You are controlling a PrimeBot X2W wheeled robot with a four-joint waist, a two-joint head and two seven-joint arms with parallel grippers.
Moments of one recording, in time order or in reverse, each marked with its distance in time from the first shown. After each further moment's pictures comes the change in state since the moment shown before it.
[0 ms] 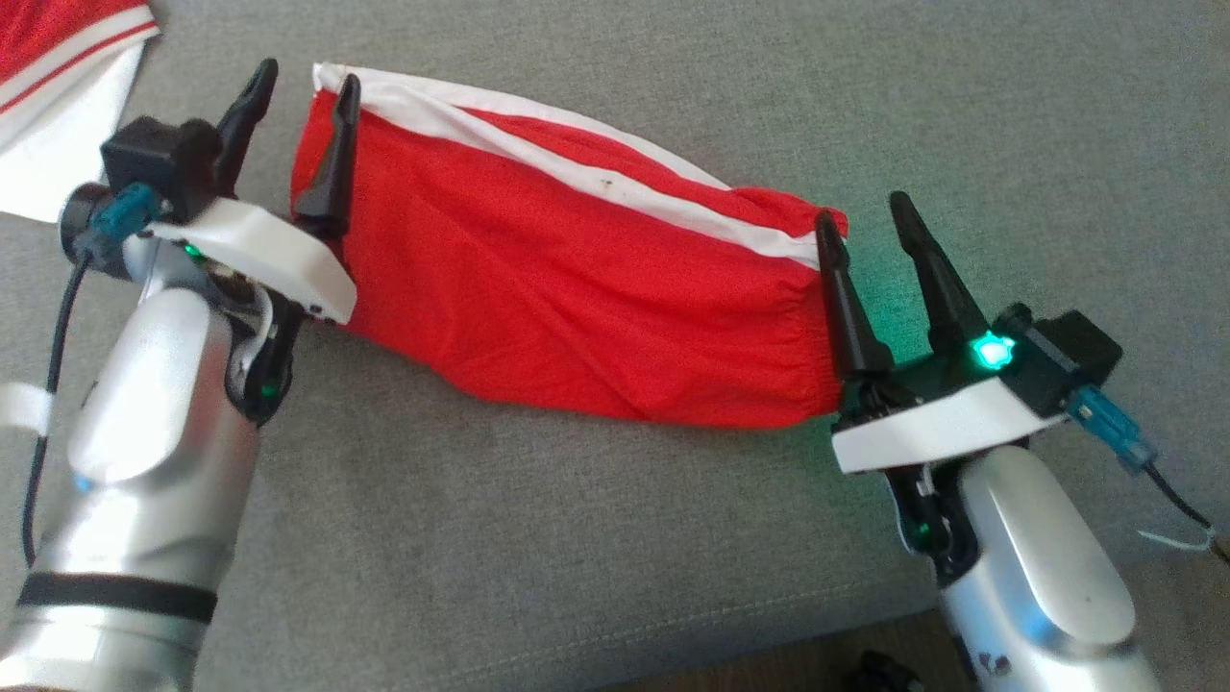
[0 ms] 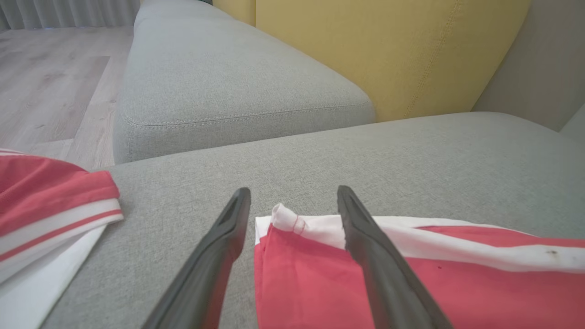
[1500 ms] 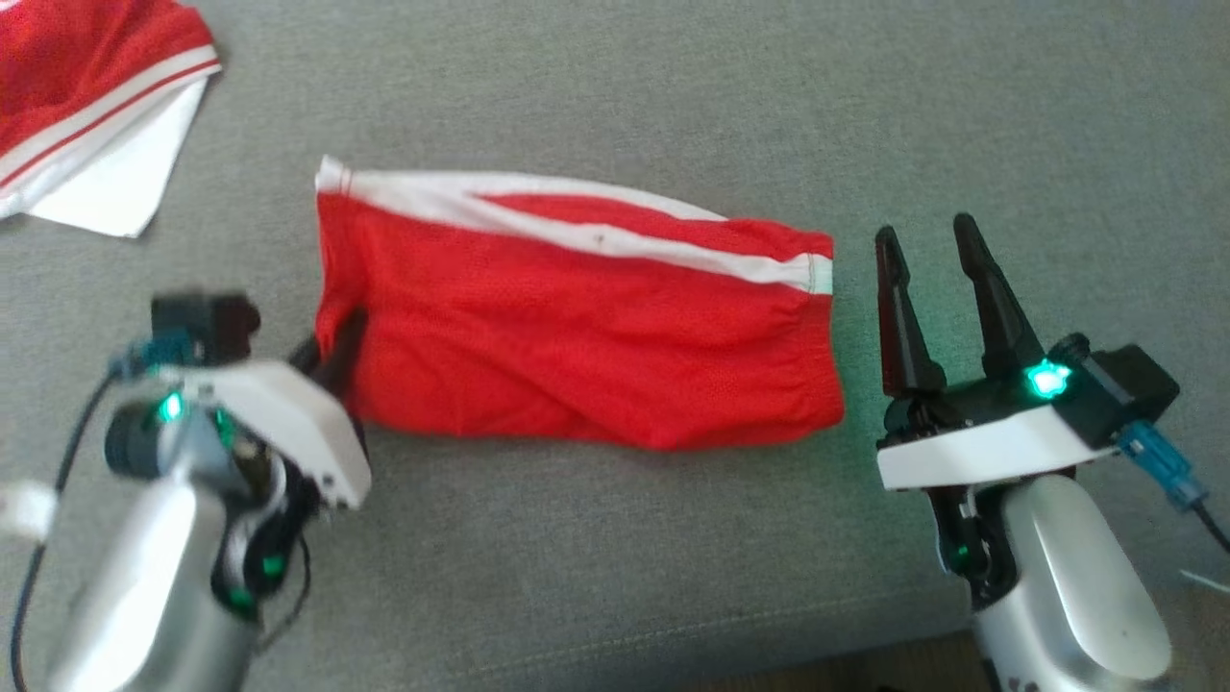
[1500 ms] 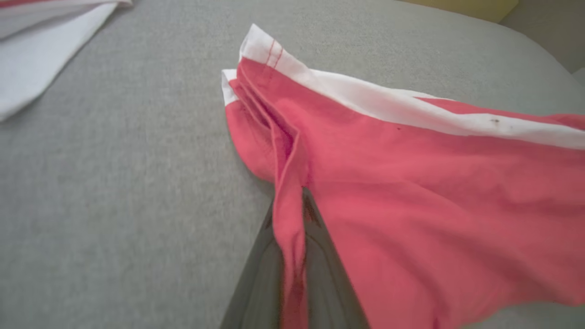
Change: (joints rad) left arm 0.384 0.078 0.025 -0.435 -0.191 0.159 0.487; right arm 0.077 0.001 -0.095 -0.064 -0.029 0.000 0.000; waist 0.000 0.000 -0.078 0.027
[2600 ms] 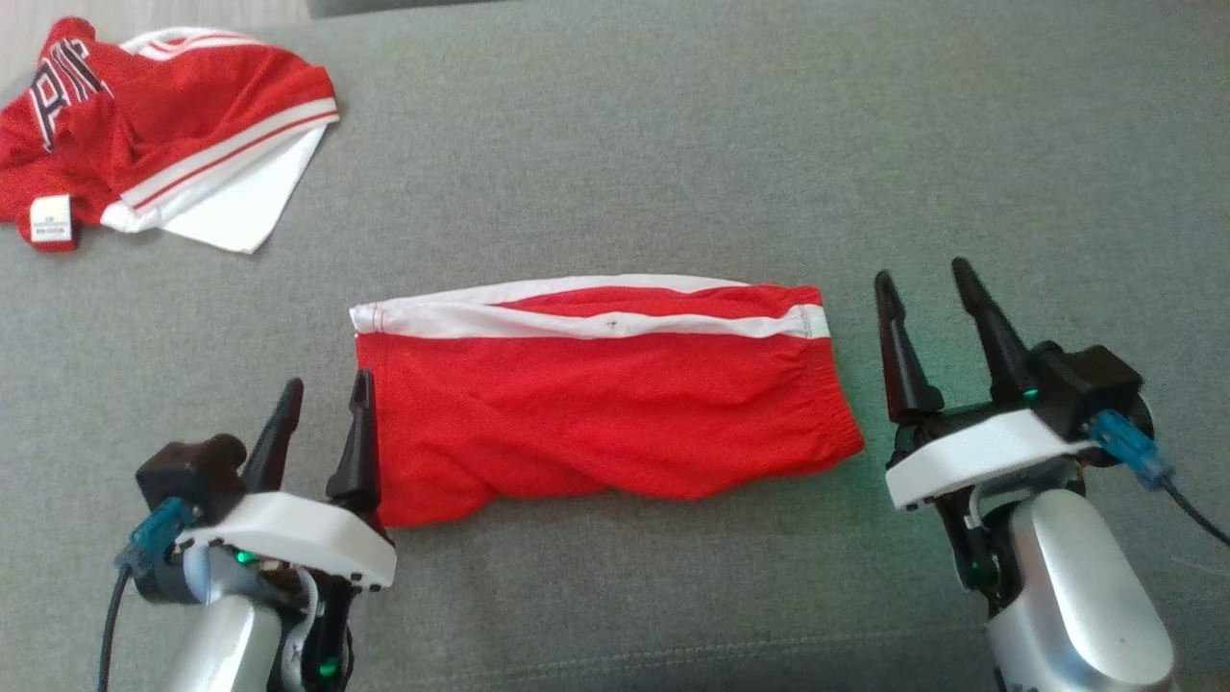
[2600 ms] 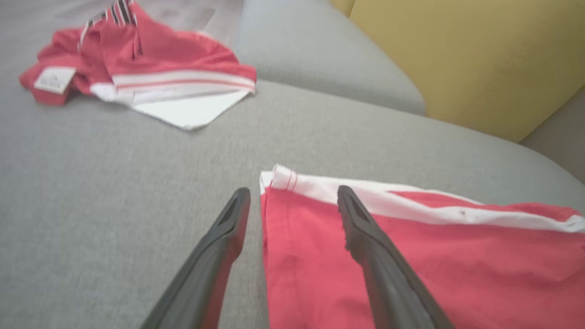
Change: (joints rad) left arm 0.240 -0.108 0.044 -0.033 0.022 0.097 -0.393; right arm 0.018 0.004 -0.063 0.081 -0.121 0.000 0.116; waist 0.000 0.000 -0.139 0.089
